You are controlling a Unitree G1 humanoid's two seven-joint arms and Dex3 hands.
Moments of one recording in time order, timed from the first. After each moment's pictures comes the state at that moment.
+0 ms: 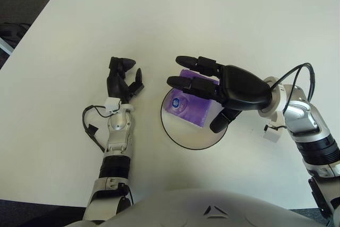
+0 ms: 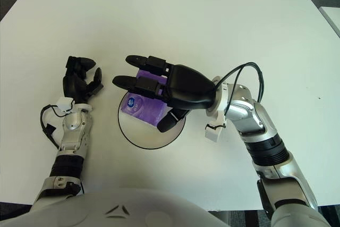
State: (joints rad) left arm -0.11 -0.05 0.12 0.25 -0.02 -0.31 0.16; right arm -0.32 -0.58 0.20 -0.30 -0.29 -0.80 0.50
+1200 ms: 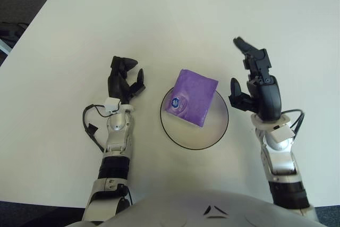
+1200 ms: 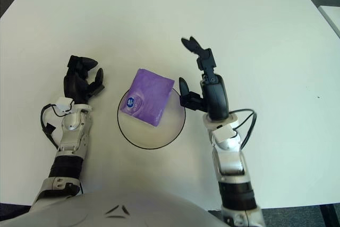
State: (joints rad) left arm -0.10 -0.04 0.11 0.23 -0.03 -0.36 0.10; right arm 0.11 -0.03 0.06 -0.38 -0.10 -0.36 -0.05
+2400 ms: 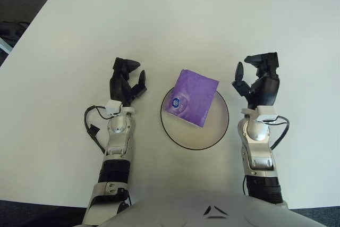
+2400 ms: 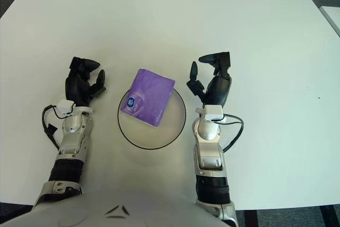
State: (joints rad) left arm -0.07 -0.05 0.10 0.20 -0.03 -0.34 0.10; right arm 0.04 0.09 0.00 -0.22 -0.23 -0.30 -0.38
